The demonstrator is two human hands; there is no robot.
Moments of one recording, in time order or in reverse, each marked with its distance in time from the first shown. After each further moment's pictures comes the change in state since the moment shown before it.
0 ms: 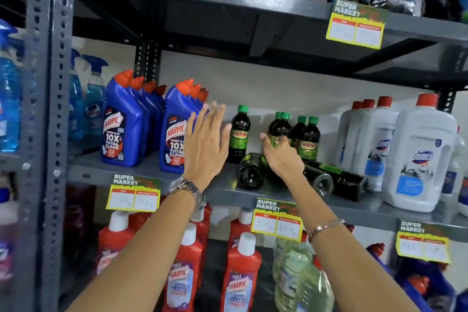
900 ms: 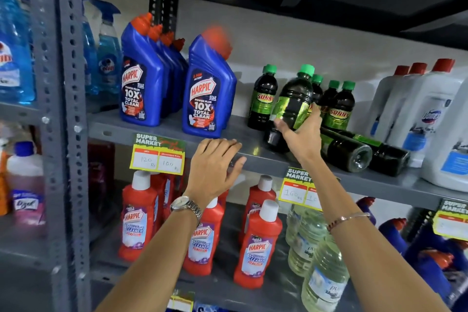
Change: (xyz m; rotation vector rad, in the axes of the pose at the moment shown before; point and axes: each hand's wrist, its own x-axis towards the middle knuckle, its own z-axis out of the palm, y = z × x) left_hand -0.102 -0.054 0.028 0.106 -0.061 0.216; right_hand -0.006 0.016 0.048 0.236 0.144 -0.096
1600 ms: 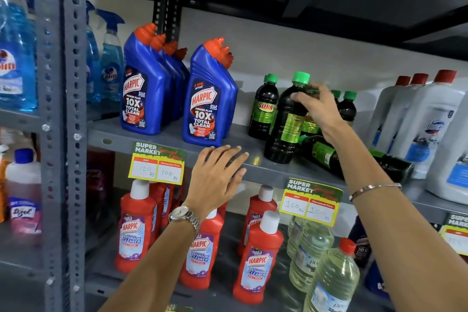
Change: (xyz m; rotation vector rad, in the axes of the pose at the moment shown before) left_hand -0.003 -0.002 0.008 0.033 0.060 0.075; right_hand 0.061 -0.036 -0.034 0.250 -0.155 0.002
